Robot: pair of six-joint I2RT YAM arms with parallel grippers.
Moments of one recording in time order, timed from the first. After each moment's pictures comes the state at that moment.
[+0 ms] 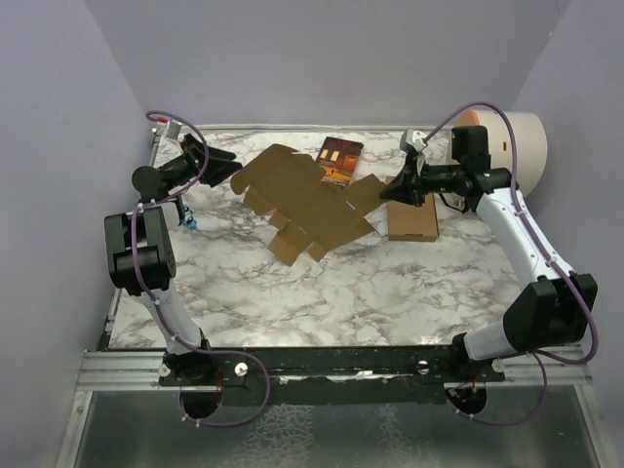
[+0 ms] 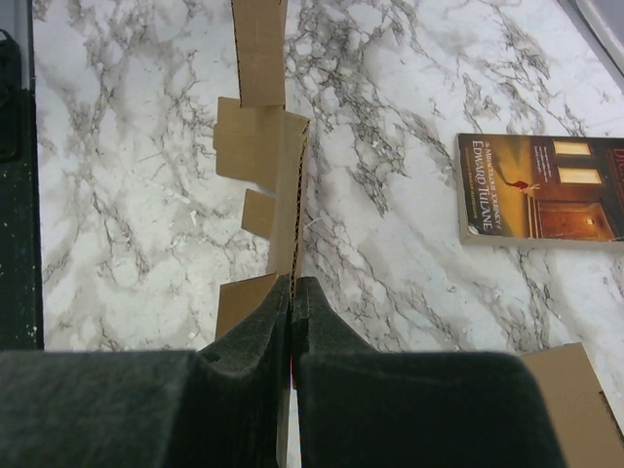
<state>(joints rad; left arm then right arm) 0.23 1.85 1.04 1.48 1.24 -1.11 0.15 1.45 1.32 -0.58 -1.04 -0.62</state>
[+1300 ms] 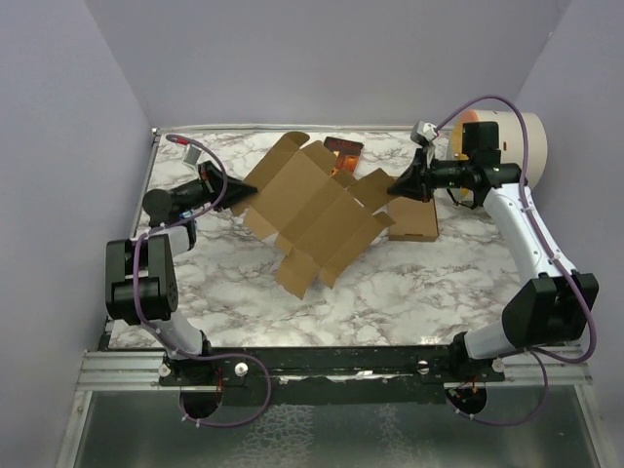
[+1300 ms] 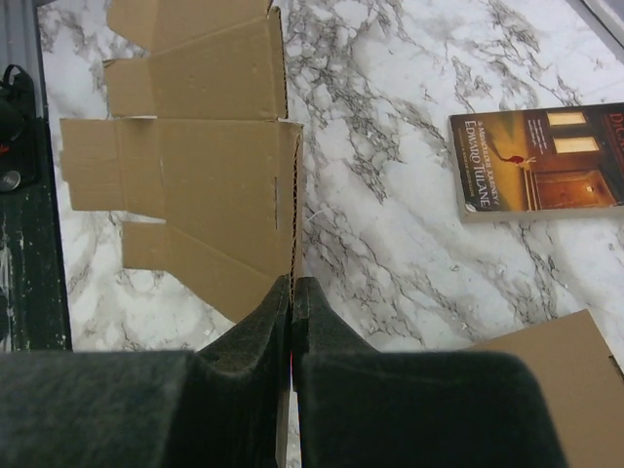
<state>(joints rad) 0.14 1.67 0.78 1.50 1.29 -1.11 0.09 1.46 1.37 -0.64 -1.06 -0.56</state>
